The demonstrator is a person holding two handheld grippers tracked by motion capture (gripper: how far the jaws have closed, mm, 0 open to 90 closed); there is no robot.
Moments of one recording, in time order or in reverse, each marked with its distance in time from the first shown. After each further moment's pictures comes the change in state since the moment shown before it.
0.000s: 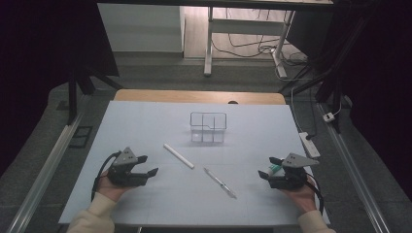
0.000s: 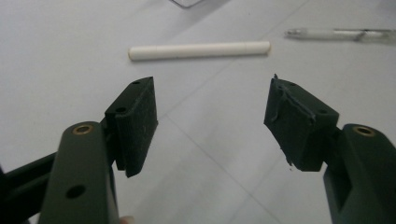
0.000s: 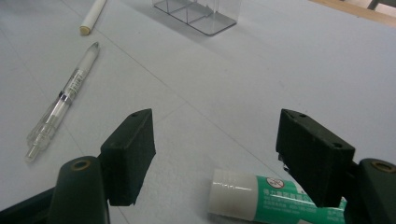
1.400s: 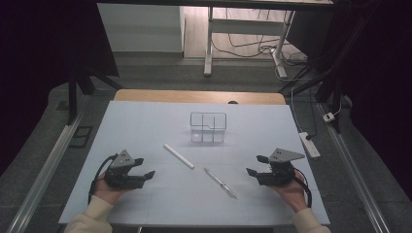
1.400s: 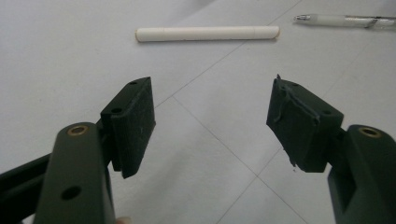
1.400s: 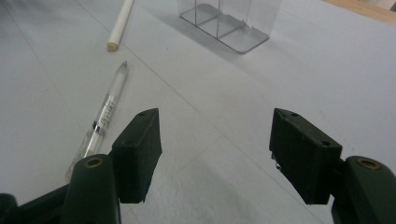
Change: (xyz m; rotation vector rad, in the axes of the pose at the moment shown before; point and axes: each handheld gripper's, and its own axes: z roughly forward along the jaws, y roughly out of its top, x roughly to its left) left arm 0.003 -0.008 0.000 0.022 0.021 -0.029; right arm 0.023 0.032 0.019 0.039 0.052 -0.011
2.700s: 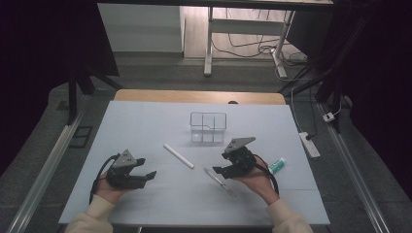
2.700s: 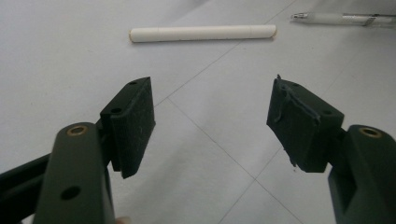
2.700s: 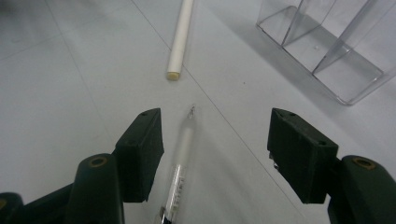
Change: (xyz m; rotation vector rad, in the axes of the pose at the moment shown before) left arm -0.001 0.001 0.004 0.009 -0.011 0.012; right arm 0.053 0.072 0.074 0.206 0.127 -0.072
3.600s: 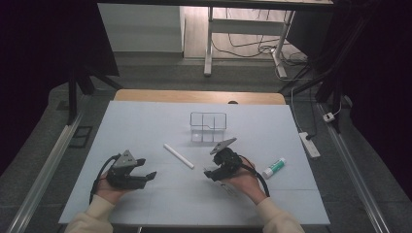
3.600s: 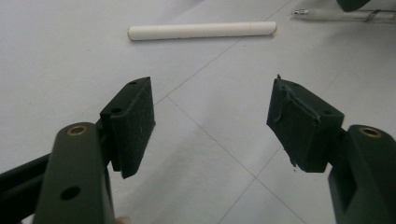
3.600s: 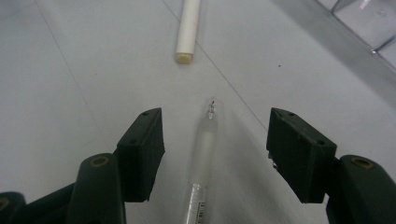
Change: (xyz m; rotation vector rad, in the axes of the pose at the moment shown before) left arm -0.001 0.000 0.001 0.004 0.000 0.008; right arm 0.011 0.007 0.043 0.140 0.021 0.027
